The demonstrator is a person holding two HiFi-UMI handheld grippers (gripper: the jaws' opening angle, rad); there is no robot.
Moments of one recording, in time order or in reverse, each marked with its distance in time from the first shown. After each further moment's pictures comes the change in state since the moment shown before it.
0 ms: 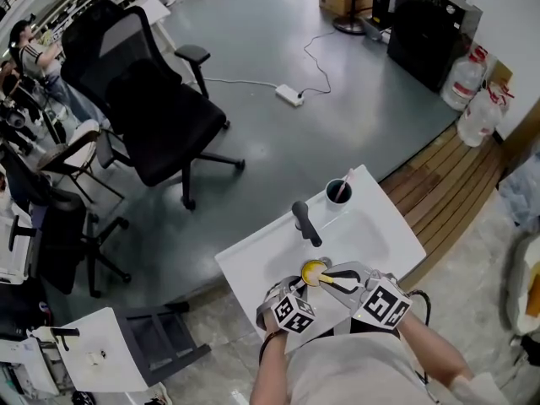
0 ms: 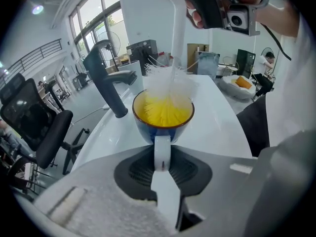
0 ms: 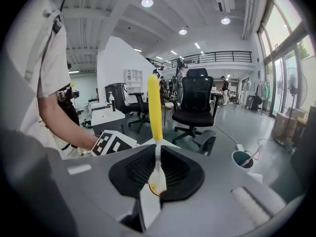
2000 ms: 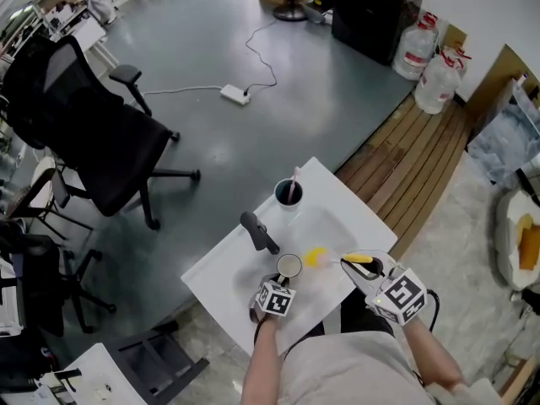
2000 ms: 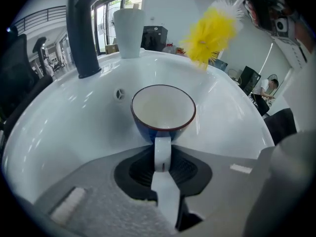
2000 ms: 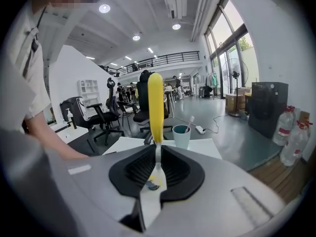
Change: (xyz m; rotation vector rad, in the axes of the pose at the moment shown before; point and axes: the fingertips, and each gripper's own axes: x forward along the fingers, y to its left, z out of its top) left arm 0.114 -0.032 -0.016 -0.215 0.070 -0.172; right arm -0.121 -0.081 -0.070 0.328 -0.047 -0.424
